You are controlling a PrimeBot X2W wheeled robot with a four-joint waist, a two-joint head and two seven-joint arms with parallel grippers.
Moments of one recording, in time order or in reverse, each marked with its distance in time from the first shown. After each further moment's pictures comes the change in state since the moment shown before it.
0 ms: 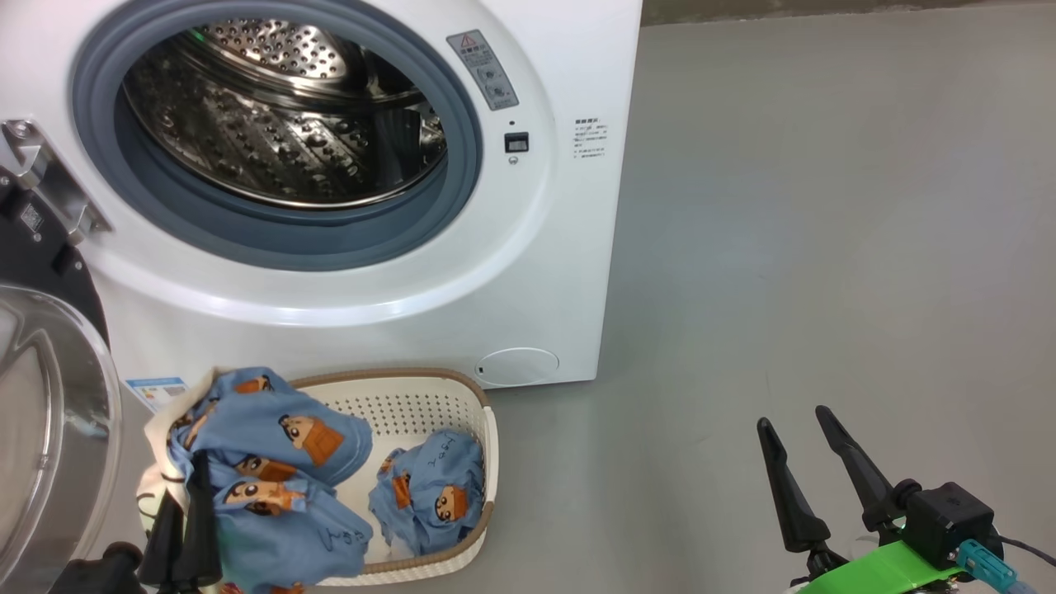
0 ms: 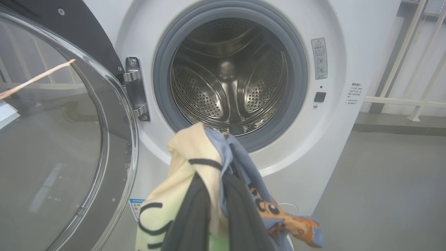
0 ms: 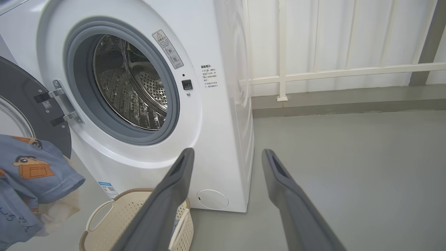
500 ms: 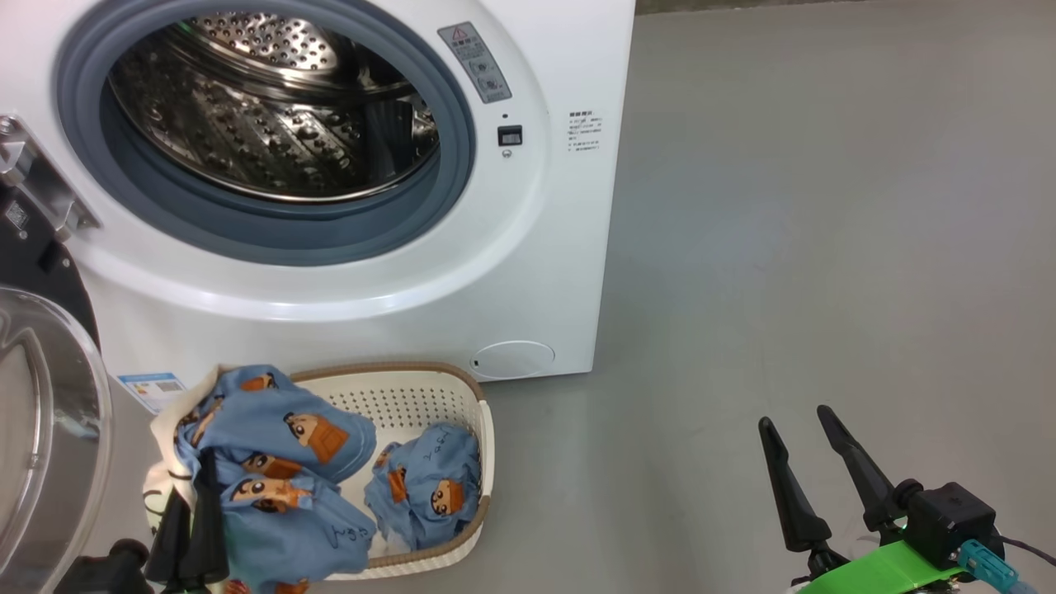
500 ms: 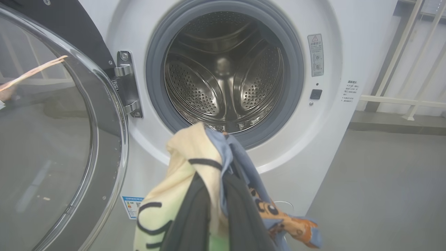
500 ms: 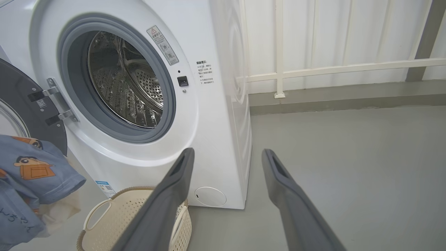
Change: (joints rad) left arm 0.003 -0.001 -0.018 -0.006 -0.015 0.014 0.000; right arm 0.001 0.002 -0.004 -0.002 0.000 0.000 0.000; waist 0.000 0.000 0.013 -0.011
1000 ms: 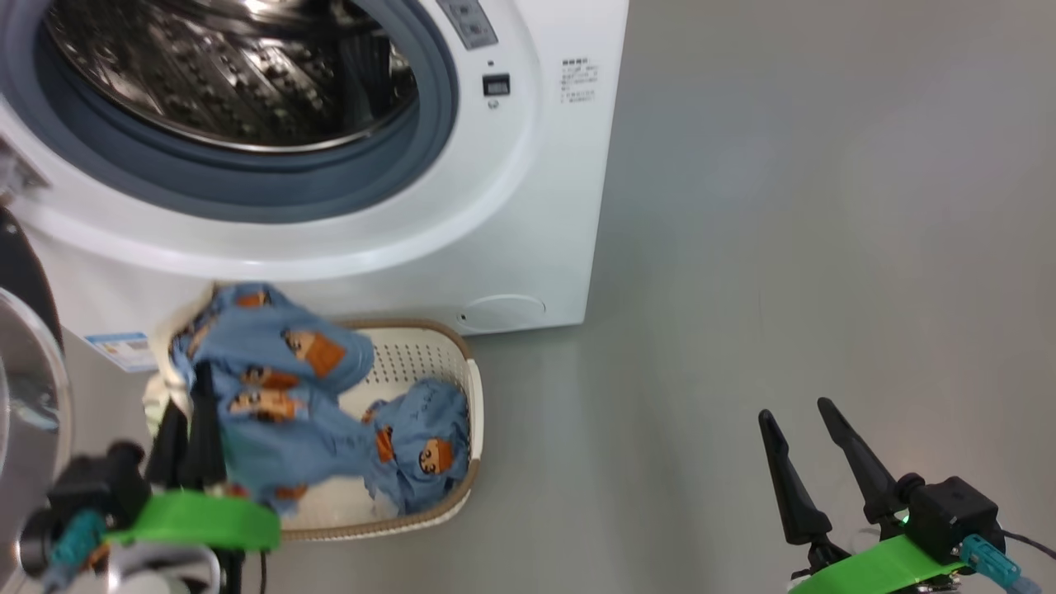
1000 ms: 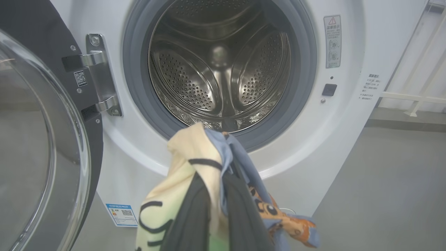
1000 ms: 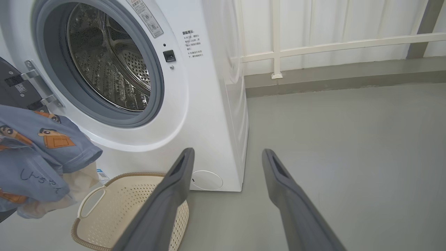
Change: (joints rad) left arm -0.216 0.005 -0.010 0.153 -0.010 -0.030 0.000; right arm -0.007 0.001 0.000 -0.010 0.000 0.000 0.000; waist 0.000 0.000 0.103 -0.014
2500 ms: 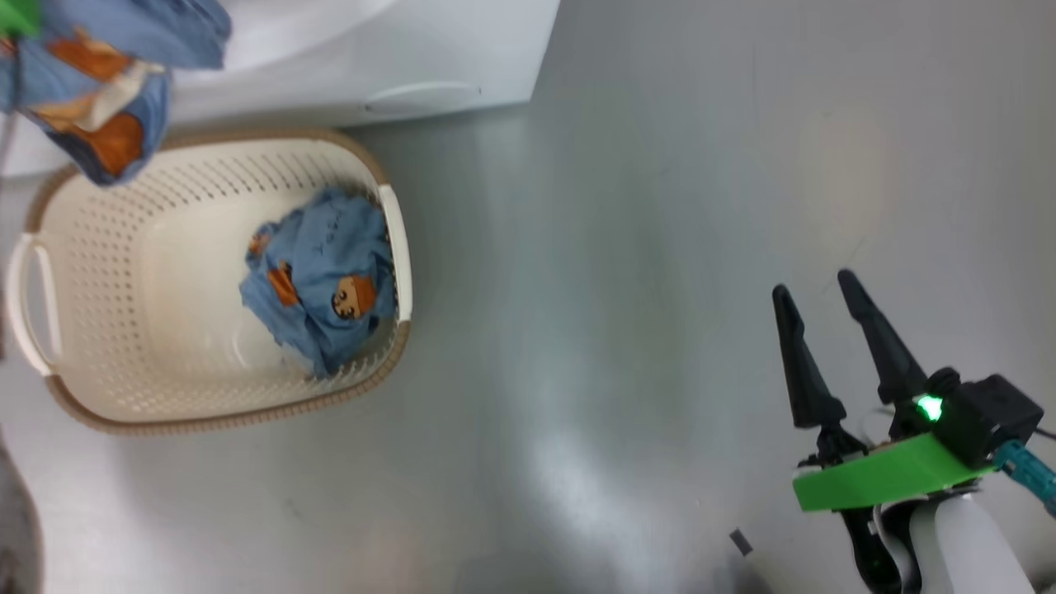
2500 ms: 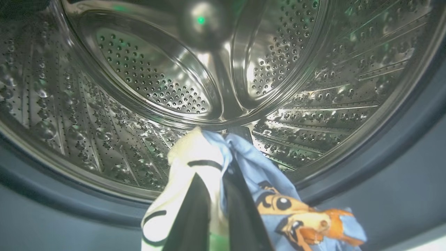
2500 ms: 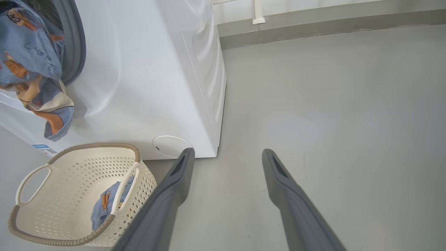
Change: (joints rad) left arm -1.117 0.189 -0.082 0.695 0.053 -0.044 0.148; right arm -0.177 -0.005 -0.015 -0.056 0.006 0.000 0.000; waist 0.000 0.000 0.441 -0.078
